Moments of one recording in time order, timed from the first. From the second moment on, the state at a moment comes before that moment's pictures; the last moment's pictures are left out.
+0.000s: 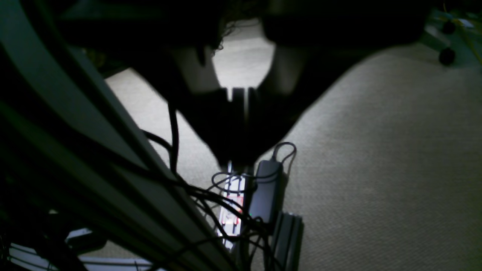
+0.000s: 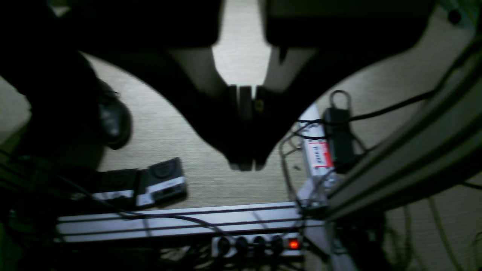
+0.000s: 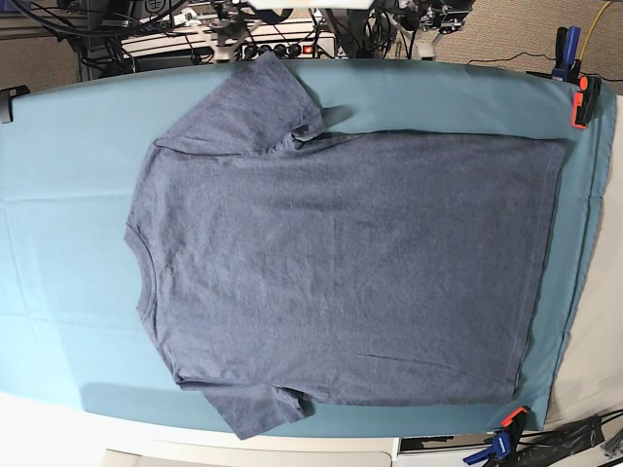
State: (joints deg) left arm 3.4 0.2 -7.6 11.6 -0.7 -10.7 10.2; right arm -5.9 5.7 6.9 14.2 -6.4 3.0 3.3
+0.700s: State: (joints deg) left arm 29.2 -7.9 -7.6 43.4 -12.4 -18.3 17.4; right arm -19.0 11.5 6.9 25.6 -6.4 3.2 4.2
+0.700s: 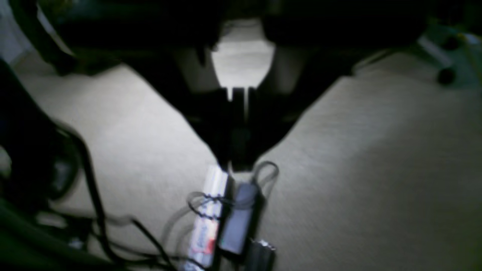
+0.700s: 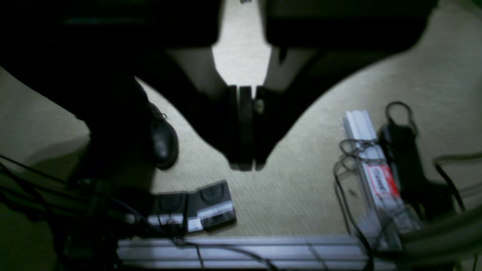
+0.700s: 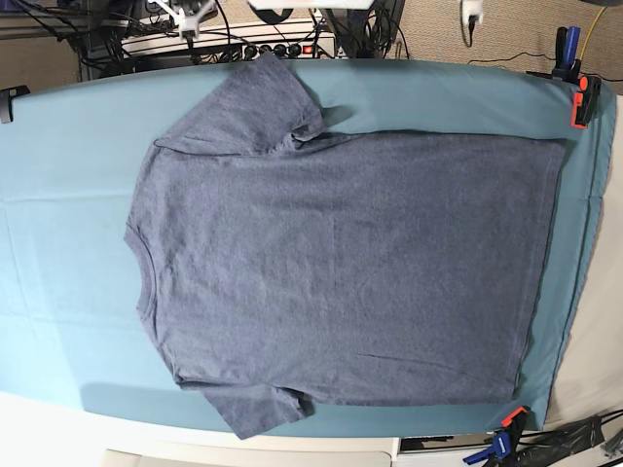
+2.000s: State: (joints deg) left arm 55.2 -19.7 -7.9 125.1 -10.0 -34.5 31.0; right arm -57.3 29.0 6.7 87.6 -32.6 -39.1 14.8
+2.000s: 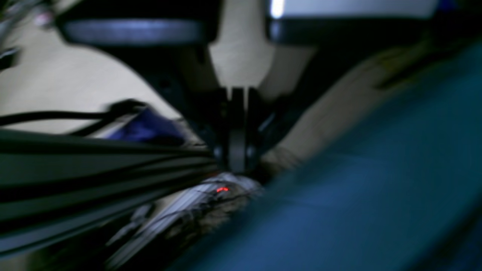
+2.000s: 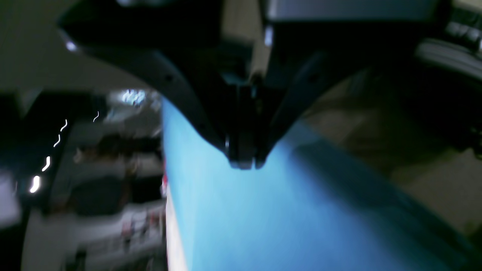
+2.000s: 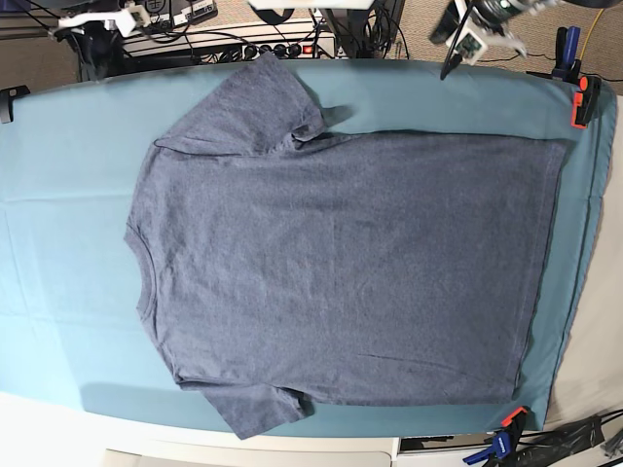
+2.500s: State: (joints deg) left arm 47.3 -32.8 -7.8 125.7 16.4 -26.8 29.2; right arm -56.4 39.4 6.6 99.7 -51.5 -20.0 10.9
